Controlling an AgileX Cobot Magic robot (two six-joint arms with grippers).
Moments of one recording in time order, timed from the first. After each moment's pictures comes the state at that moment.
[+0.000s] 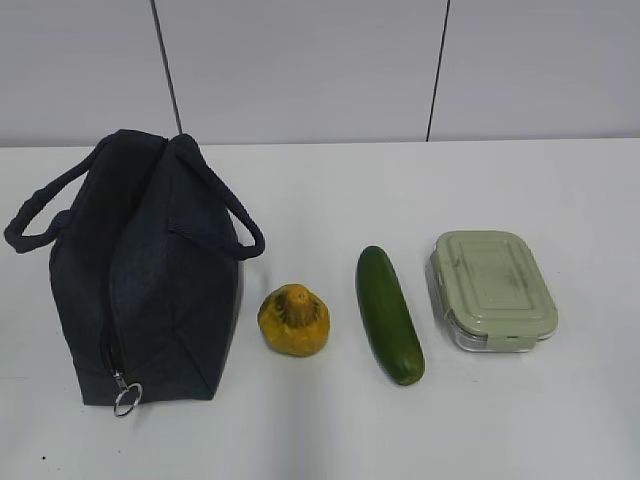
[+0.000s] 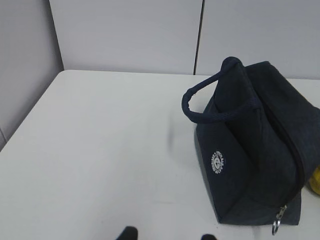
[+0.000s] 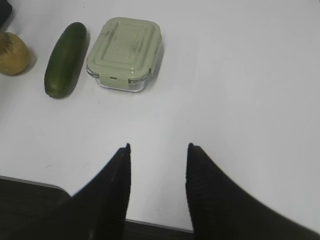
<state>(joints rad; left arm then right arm) 0.06 -0.02 -0.52 -0.05 1.11 0.08 0.09 -0.02 -0.50 0.01 1.15 -0.08</state>
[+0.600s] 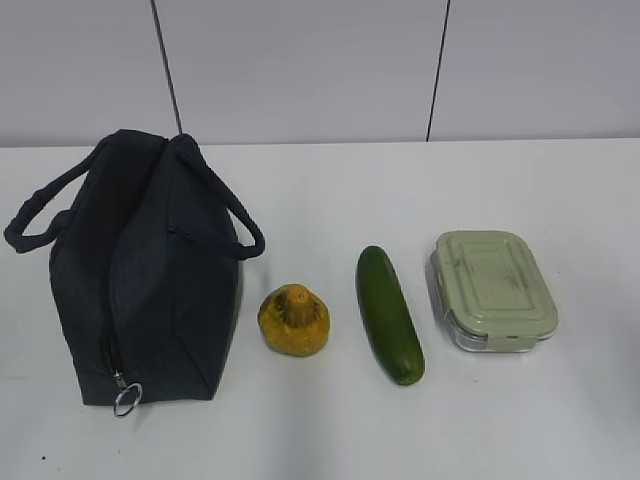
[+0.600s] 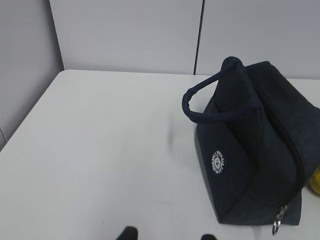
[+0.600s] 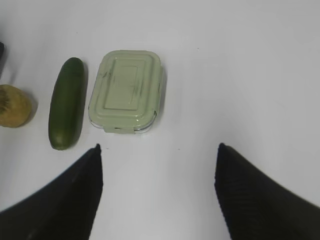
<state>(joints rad) 0.06 -0.02 -0.52 -0.05 1.11 0.08 0.08 0.58 -0.68 0.01 0.87 0.06</state>
